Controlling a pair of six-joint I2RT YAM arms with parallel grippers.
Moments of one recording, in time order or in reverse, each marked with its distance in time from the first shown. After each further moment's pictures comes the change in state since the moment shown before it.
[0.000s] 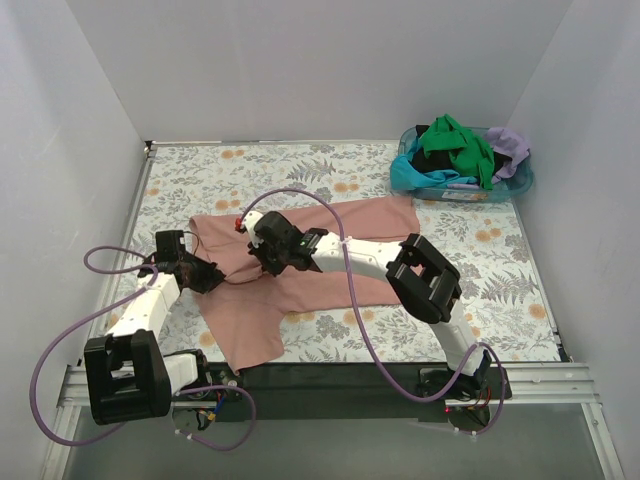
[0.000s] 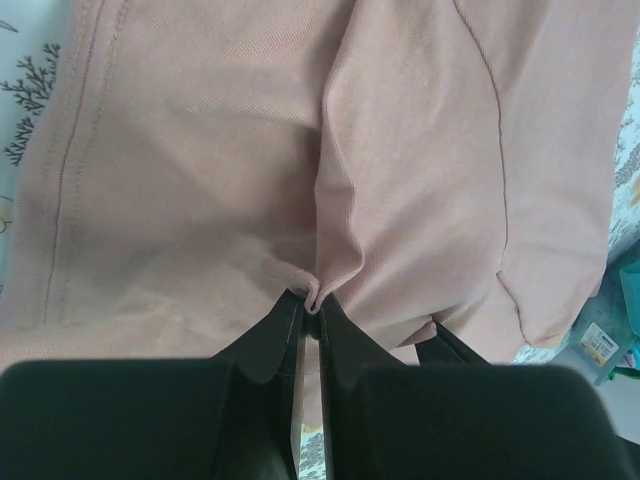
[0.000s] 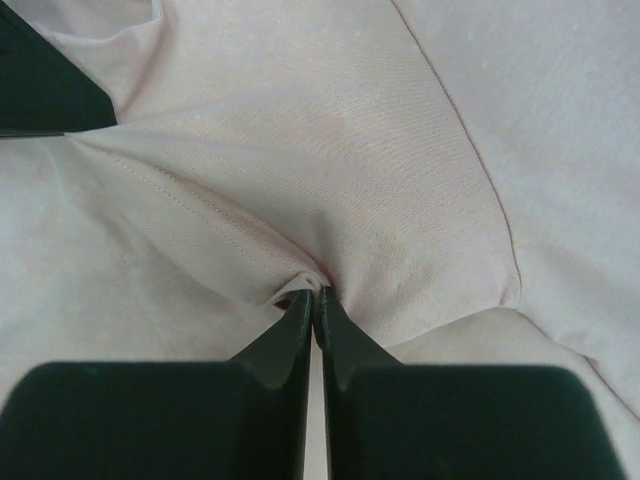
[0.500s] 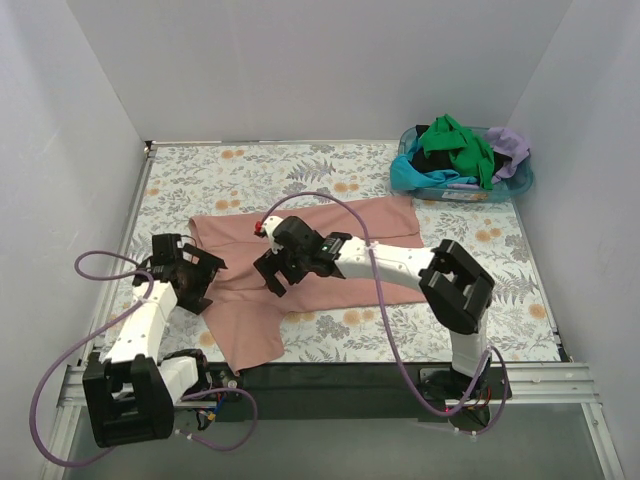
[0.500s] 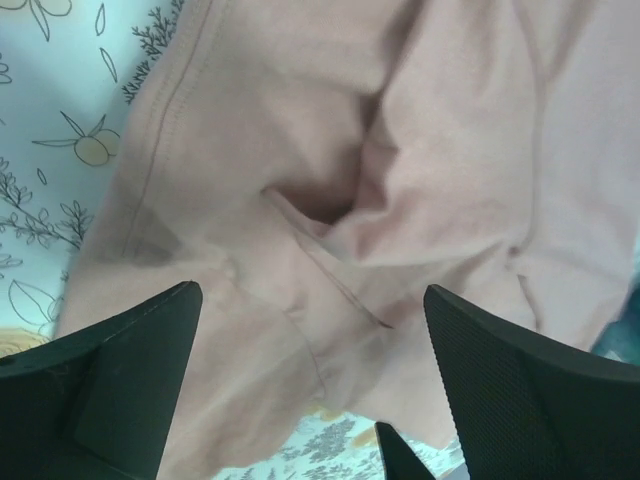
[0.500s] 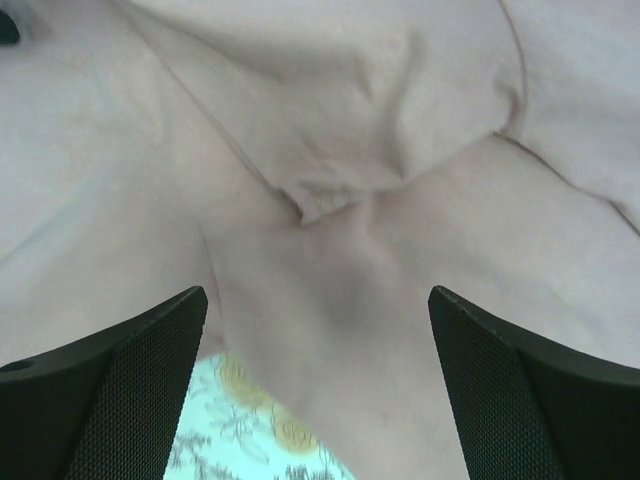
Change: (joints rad) left arm 0.000 -0.089 0.009 -0.164 -0.080 -0.014; right arm 0.000 -0.177 -0.193 -0.054 -0.042 0.091
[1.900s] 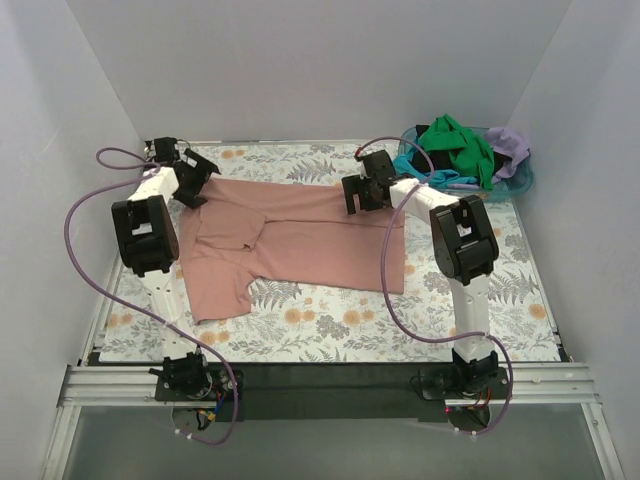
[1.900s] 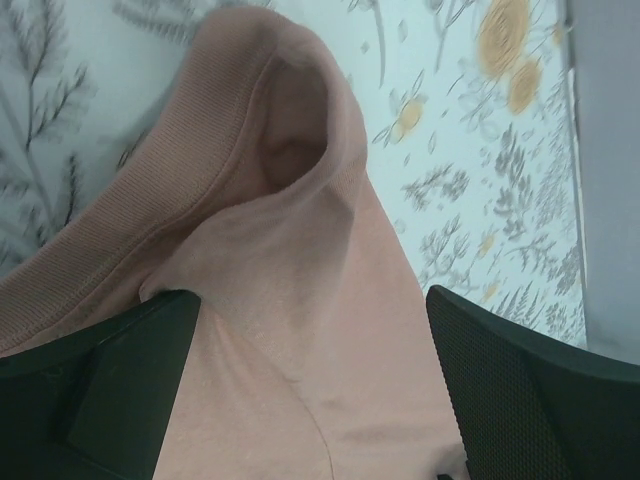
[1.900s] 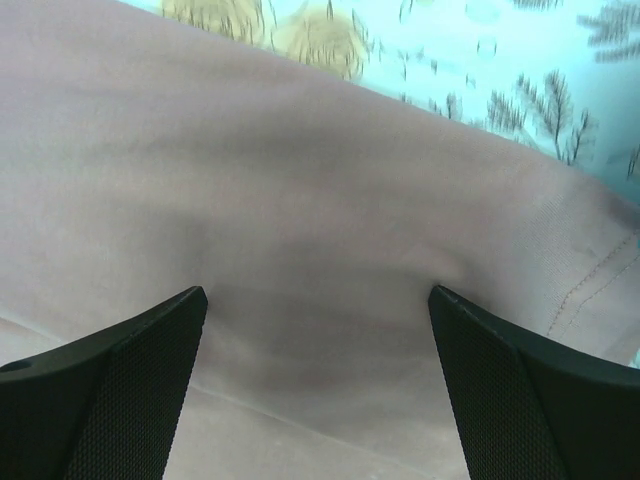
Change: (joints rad) left arm 0.050 1.179 1.154 0.201 0.067 0.149; right arm -0.633 0.216 0.166 -0.011 0.076 -0.024
